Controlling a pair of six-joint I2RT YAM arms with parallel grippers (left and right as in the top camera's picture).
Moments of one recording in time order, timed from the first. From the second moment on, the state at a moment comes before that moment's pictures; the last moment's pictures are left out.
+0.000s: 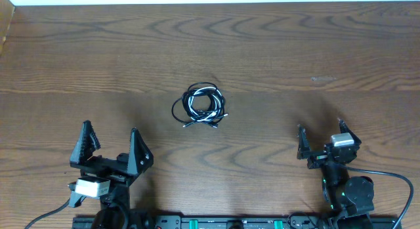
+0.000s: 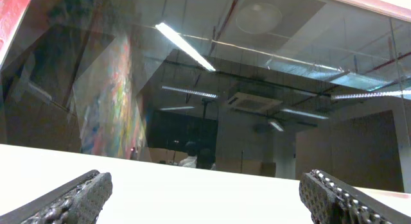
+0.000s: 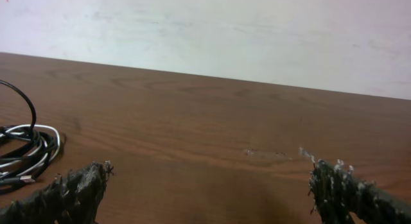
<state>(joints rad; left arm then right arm) 0.06 0.01 0.08 0.68 0.15 -0.31 0.20 0.01 0.01 -0.07 0.05 -0.03</state>
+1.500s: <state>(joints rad) 0.06 0.01 0.08 0.59 0.15 -0.31 0.20 0.01 0.01 -0.07 0.05 -0.03</state>
